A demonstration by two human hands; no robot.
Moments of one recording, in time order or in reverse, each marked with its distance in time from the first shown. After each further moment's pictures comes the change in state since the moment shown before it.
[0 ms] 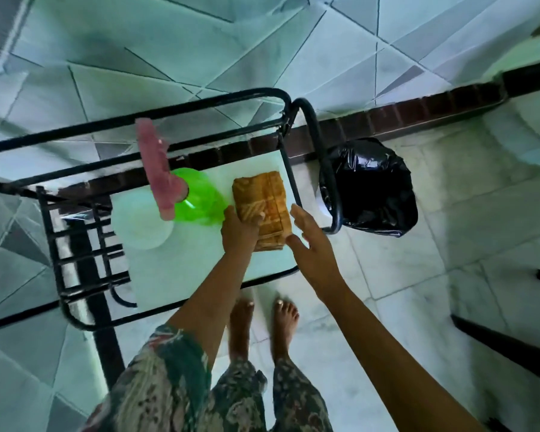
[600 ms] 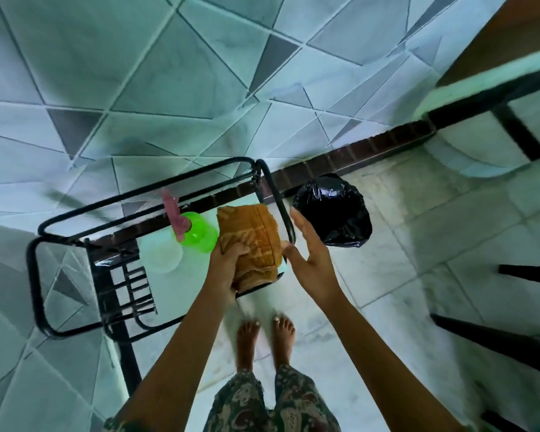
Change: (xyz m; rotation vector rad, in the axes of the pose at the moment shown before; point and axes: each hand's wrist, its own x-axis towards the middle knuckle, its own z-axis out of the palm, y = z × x) left_hand -0.174 0.075 -0.085 -0.690 -0.329 0.000; right_hand -0.096 -0.111 -0.074 0.012 0.115 -0.253
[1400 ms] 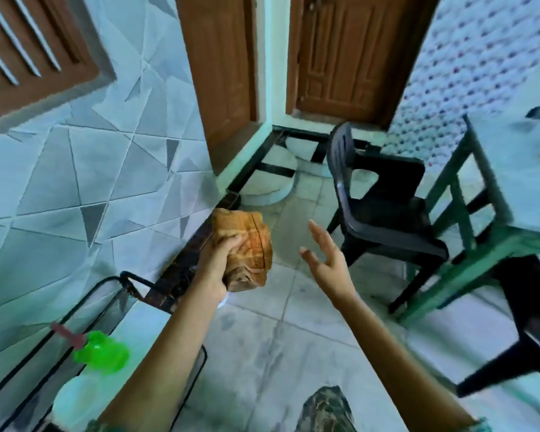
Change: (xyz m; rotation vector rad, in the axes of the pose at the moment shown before) left_hand -0.330 0.002 0.128 0.409 -0.685 0.141; right_hand -0.352 -0.121 -0.164 0.038 0.898 -0.007
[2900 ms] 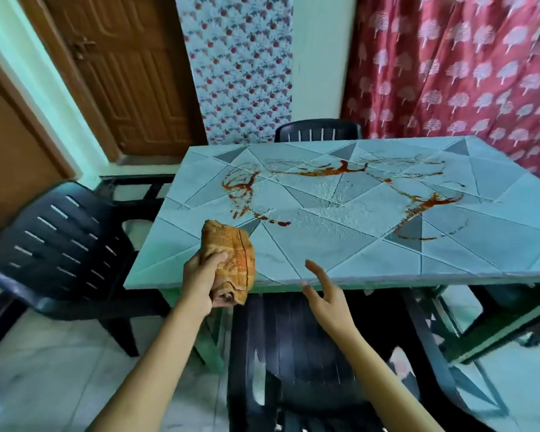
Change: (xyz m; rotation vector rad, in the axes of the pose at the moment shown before) left_hand -0.155 -0.320 0.812 0.311 -0.206 0.044; right_hand -0.033 0.263 -0.844 -0.136 0.354 0.128
